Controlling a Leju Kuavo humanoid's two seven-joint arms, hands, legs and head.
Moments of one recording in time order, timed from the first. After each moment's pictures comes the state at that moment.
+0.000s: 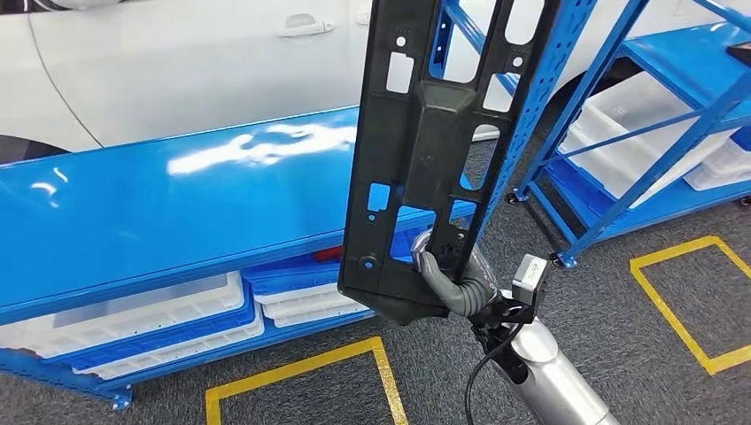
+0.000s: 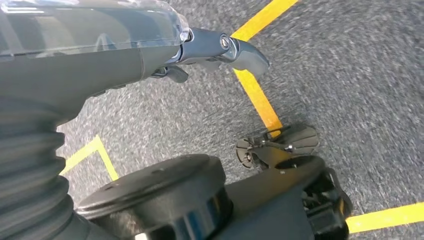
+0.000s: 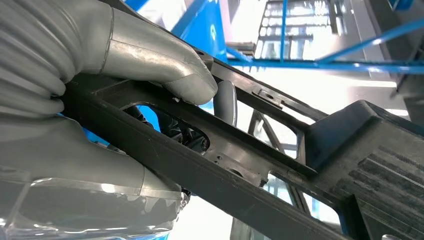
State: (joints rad) left arm -0.09 -0.18 1.05 -0.20 -1.36 0.11 -0.14; right arm -0.26 -0.24 0.45 -1.56 -0.25 0.26 -0.42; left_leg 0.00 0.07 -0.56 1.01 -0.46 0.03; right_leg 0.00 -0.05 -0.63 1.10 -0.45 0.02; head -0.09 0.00
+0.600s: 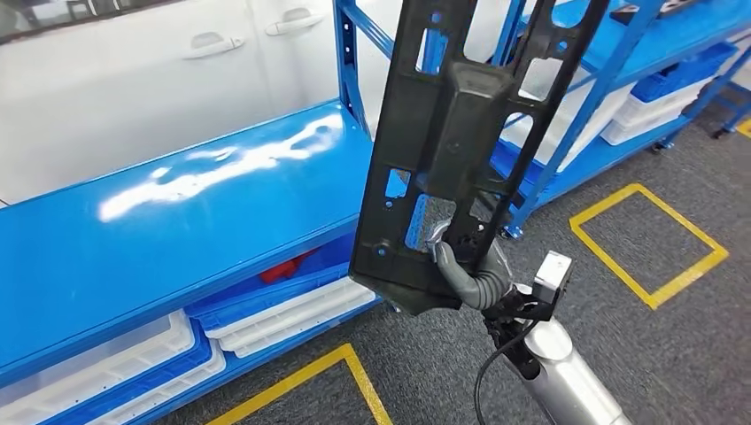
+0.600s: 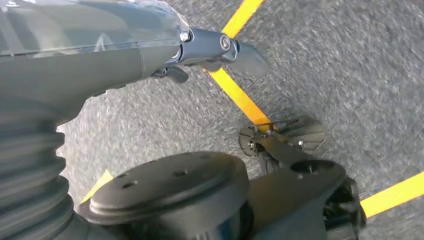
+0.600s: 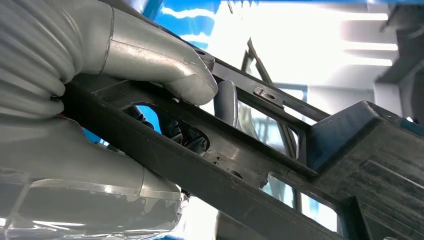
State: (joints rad) left arm -0.09 -0.18 1.05 -0.20 -1.36 0.10 -0.12; right arm -0.25 -0.24 0.41 -1.61 -0.25 0.24 -0.43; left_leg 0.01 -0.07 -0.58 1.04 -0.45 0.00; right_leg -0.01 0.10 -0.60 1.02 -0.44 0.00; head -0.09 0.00
